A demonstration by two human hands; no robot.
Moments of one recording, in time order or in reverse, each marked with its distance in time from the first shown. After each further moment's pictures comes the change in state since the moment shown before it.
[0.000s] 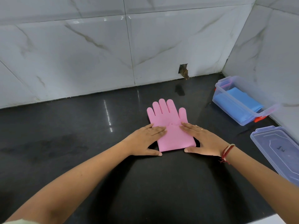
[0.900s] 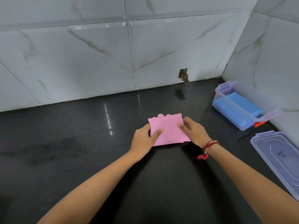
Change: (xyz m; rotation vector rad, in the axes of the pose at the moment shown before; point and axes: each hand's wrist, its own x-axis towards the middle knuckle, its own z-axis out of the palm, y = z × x) left_hand 0.014 0.029 -0.008 -0.812 0.536 -0.752; right_hand 0.044 -0.034 -0.012 0.394 0.305 0.329
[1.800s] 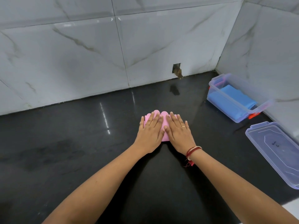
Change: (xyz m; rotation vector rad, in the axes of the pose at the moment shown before) left_hand 0.016 0.001 0.030 0.715 -0.214 0.352; right_hand -0.016 -0.015 0.048 -0.277 0.067 -0.060
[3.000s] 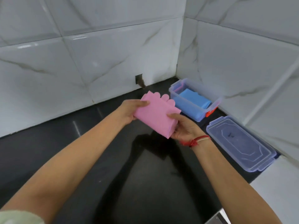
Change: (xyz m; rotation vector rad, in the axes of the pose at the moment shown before) left_hand 0.118 0.057 -0.104 -1.544 -0.244 -0.559; right_hand -0.022 0.061 -0.118 2.016 -0.065 0.645
